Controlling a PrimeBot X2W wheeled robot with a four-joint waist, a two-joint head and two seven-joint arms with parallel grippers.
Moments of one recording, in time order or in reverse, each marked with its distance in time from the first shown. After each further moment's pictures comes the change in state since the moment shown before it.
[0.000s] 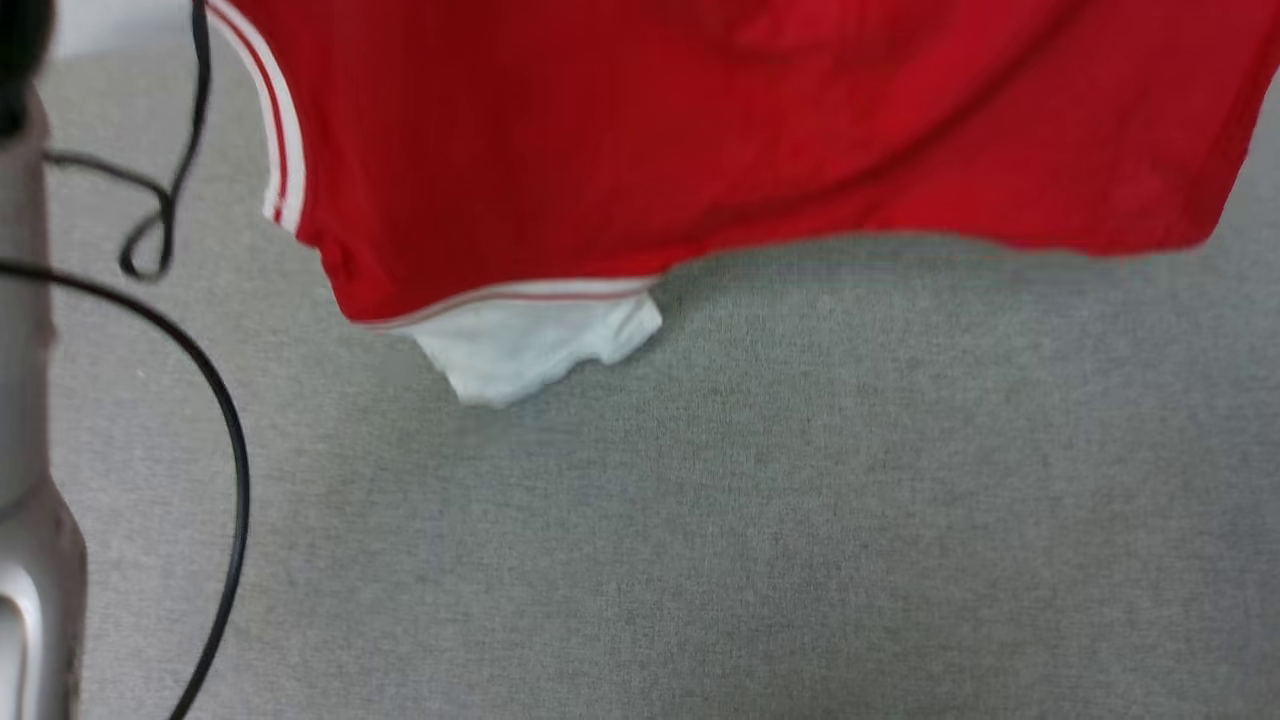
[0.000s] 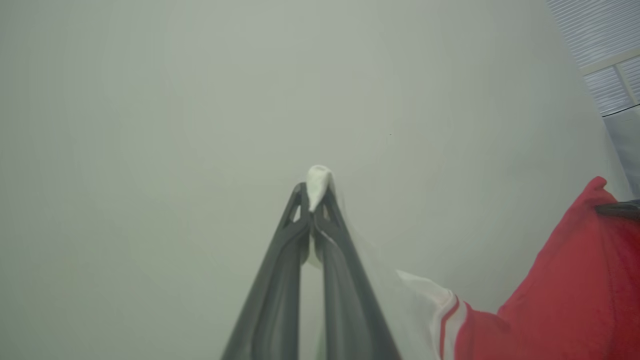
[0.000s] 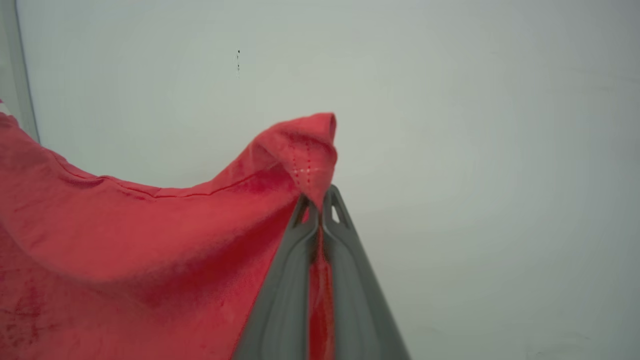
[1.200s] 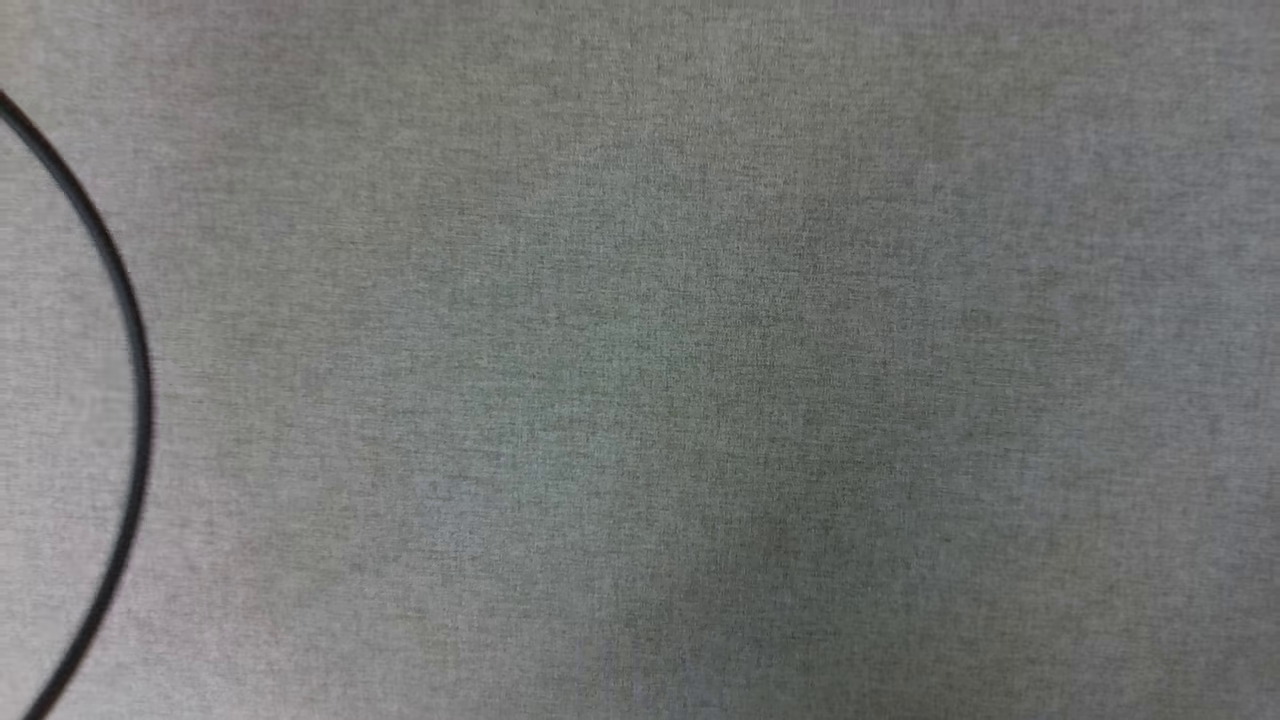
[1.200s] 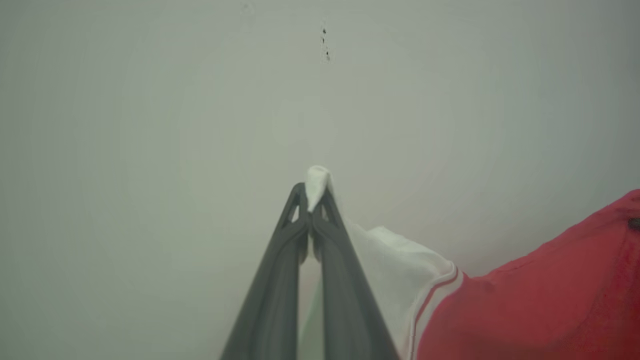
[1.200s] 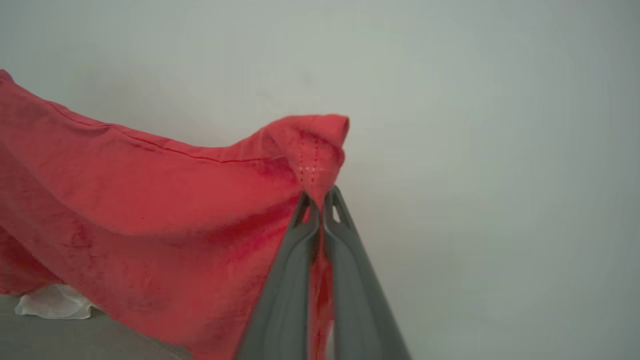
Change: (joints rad) left arm -0.518 0.009 -0.137 0.530 -0.093 -0.004 -0.192; right arm -0.600 0.044 0.275 0.553 -0.038 0.000 -0.235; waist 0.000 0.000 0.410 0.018
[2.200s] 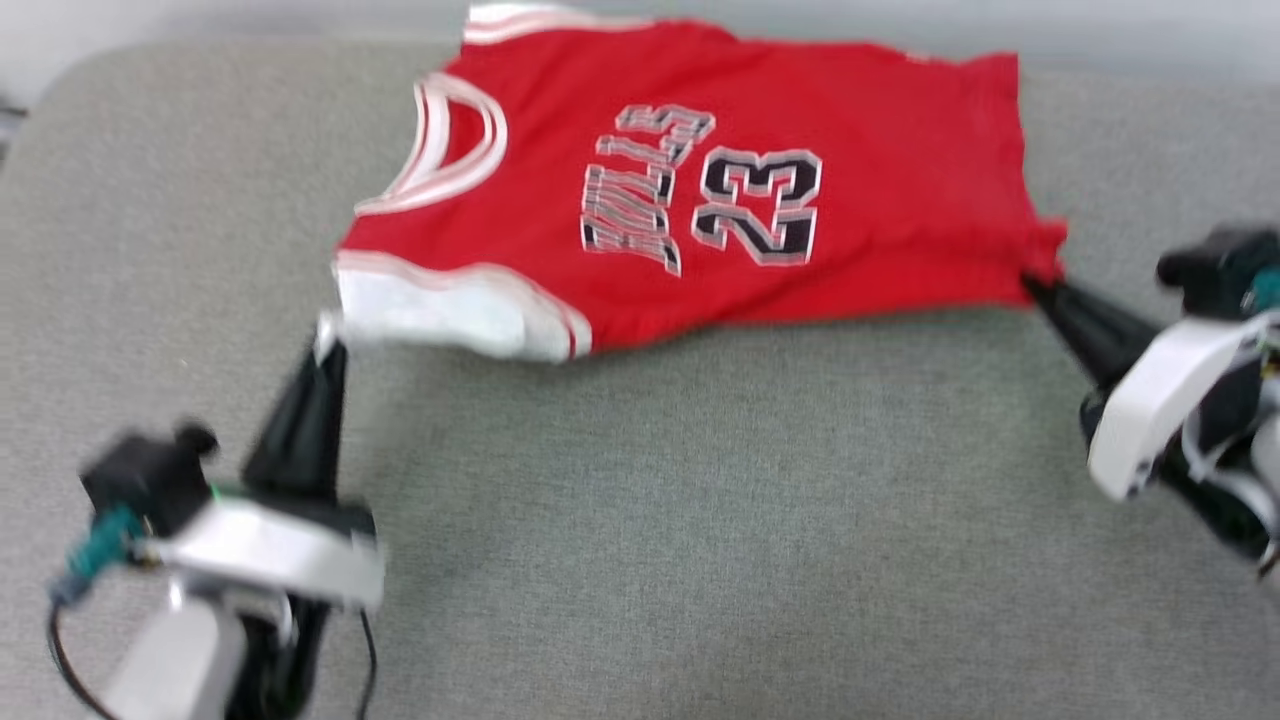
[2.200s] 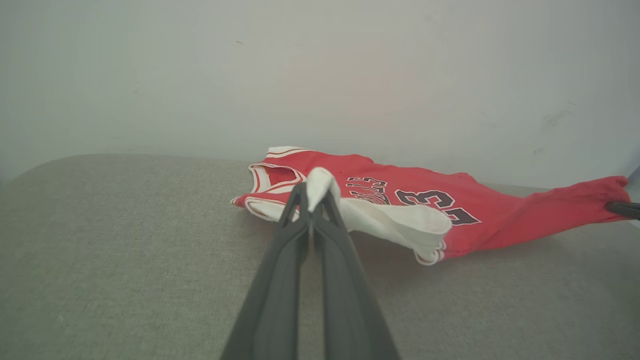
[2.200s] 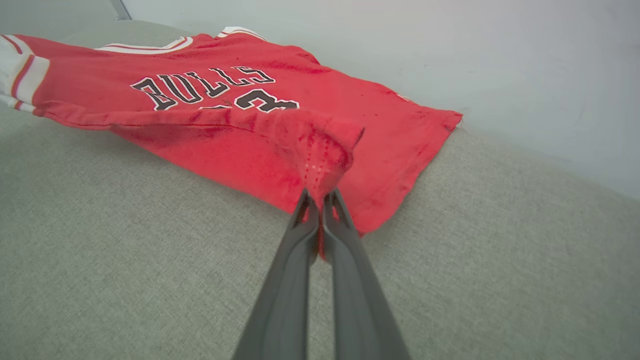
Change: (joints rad) left arm 1.443 0.029 0.072 -0.524 -0.137 0.142 -0.038; right arm 1.026 -0.172 0.220 -0.329 0.229 0.000 -0.059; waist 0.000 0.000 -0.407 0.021
